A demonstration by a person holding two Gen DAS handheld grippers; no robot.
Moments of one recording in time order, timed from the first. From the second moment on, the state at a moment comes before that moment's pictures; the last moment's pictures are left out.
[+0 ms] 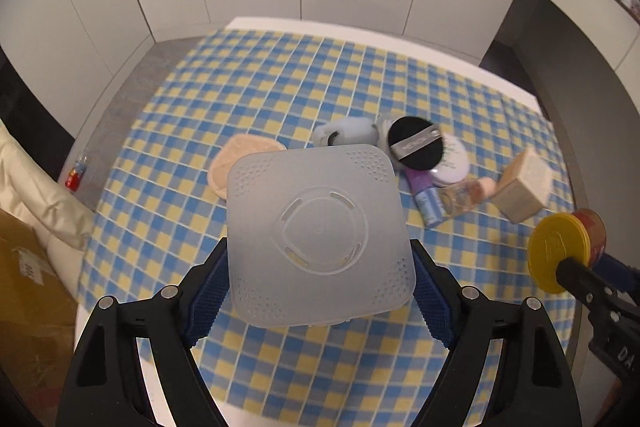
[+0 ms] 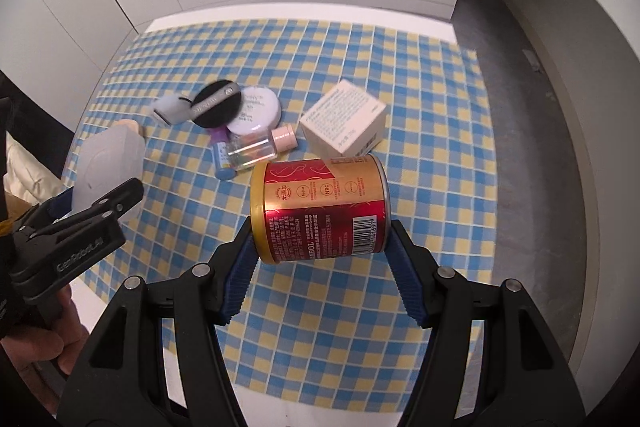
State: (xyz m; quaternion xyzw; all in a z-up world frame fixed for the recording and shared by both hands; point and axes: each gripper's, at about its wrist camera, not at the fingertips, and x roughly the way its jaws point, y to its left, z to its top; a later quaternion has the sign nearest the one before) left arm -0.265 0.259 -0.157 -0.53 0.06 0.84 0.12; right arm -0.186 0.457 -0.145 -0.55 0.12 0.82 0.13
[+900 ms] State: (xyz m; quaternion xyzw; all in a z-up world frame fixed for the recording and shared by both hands) left arm -0.160 0.241 -0.030 -0.46 0.05 0.87 0.19; right arm -0.105 0.427 -0.043 -0.49 0.12 0.85 0.13
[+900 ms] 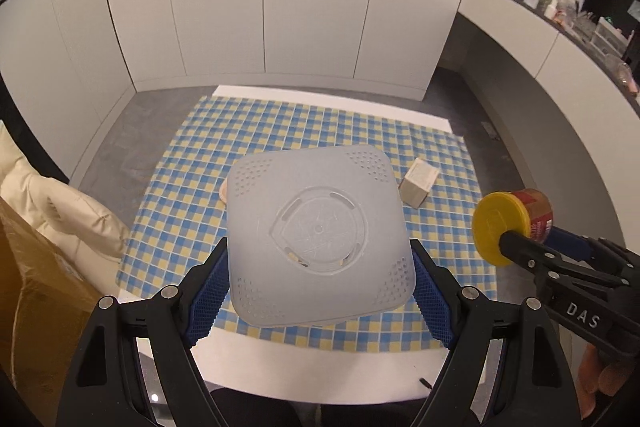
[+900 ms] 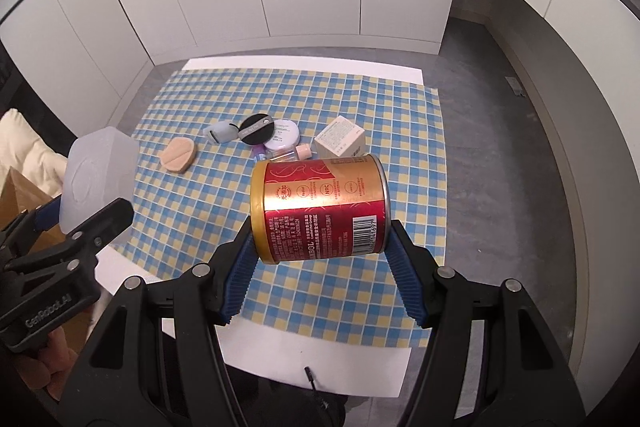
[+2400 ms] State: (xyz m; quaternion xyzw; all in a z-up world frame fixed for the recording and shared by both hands) left arm -0.139 0.123 -0.017 -0.42 0.01 0.90 0.13; right arm -0.126 0.322 -0.015 -0.46 0.03 0.89 0.02
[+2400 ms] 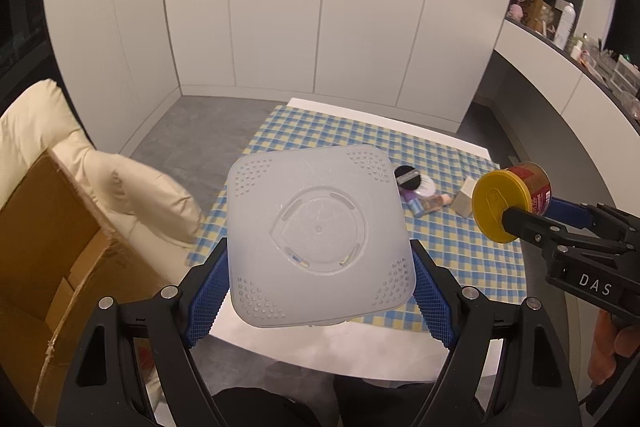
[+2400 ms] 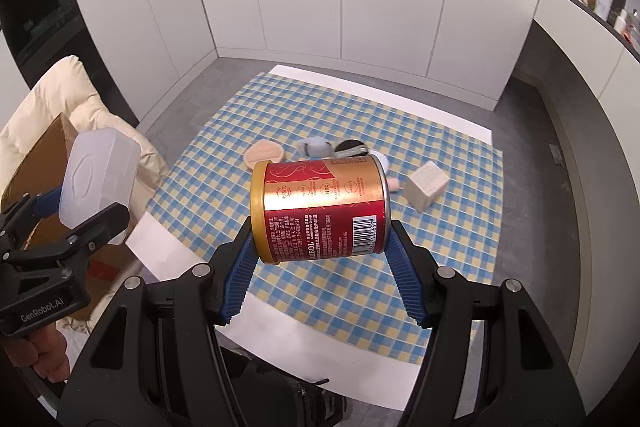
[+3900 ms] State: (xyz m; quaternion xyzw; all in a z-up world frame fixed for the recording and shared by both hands) left arm -0.119 -0.022 -0.006 -0.39 -0.03 0.92 0.03; right arm -0.168 0.158 -0.005 -0.43 -0.03 0.90 -0.10
